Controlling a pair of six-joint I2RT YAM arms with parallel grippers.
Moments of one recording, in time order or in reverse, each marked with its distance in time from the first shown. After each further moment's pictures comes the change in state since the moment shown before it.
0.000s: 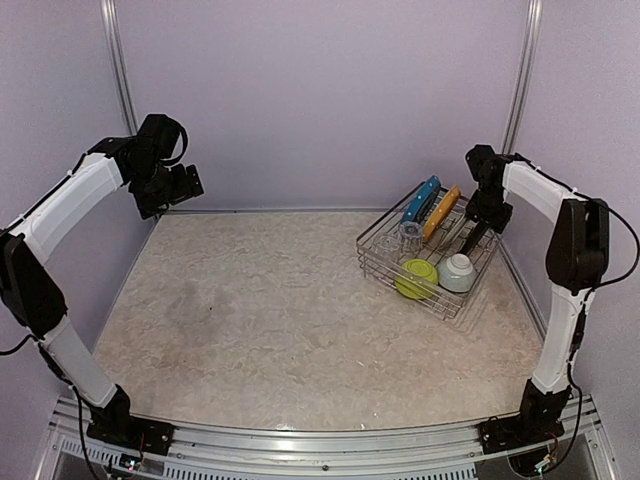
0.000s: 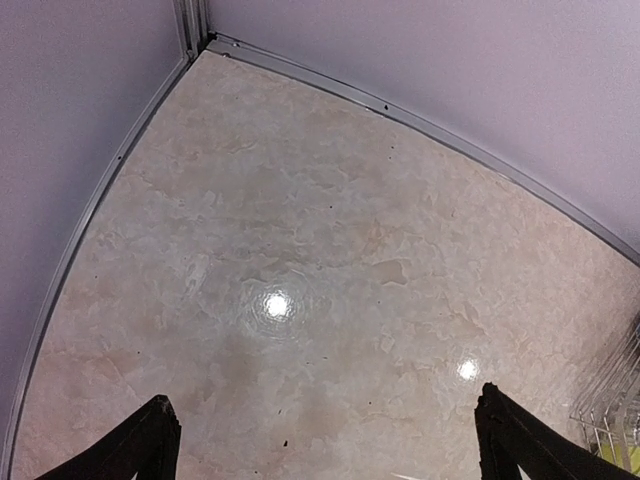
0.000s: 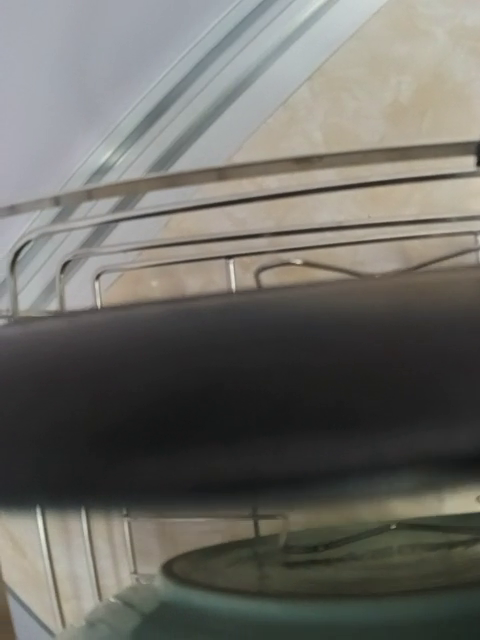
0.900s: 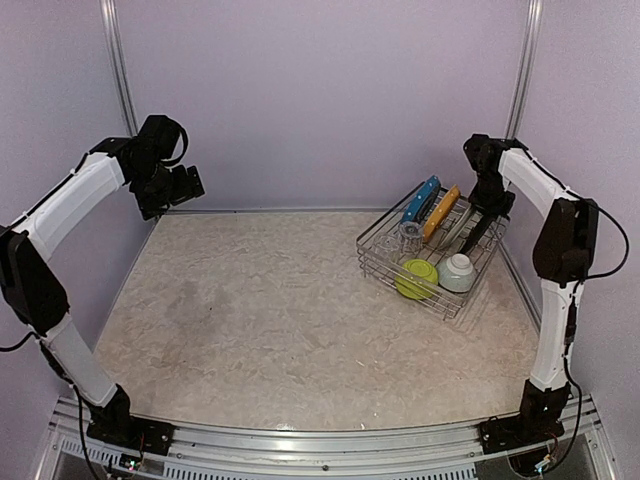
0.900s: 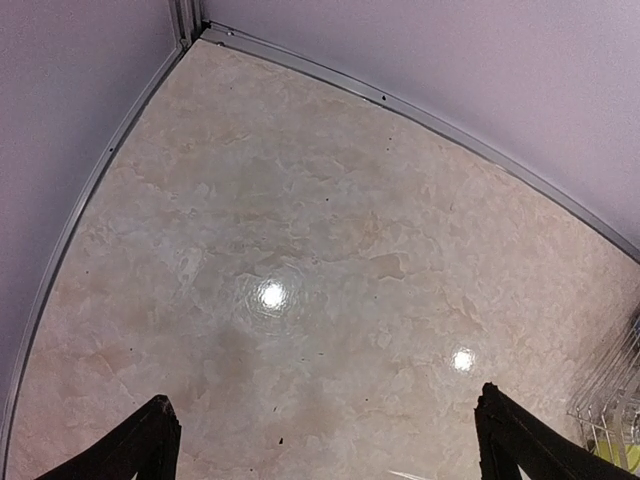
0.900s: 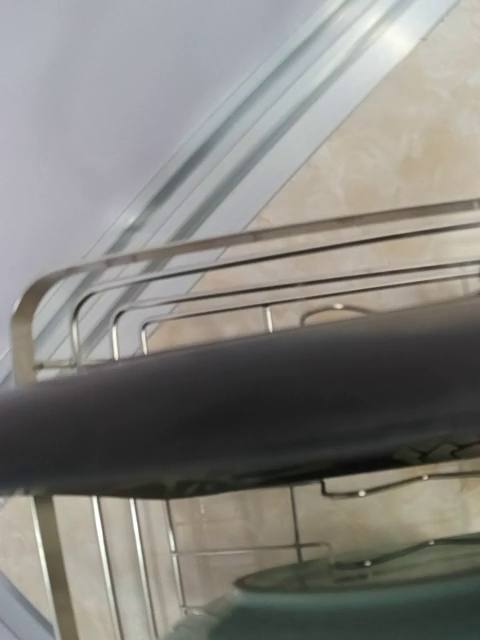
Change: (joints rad) left arm 0.016 0.019 0.008 -0.005 0.035 0.003; right arm 0.003 0.119 0.280 -0.229 0.070 0.017
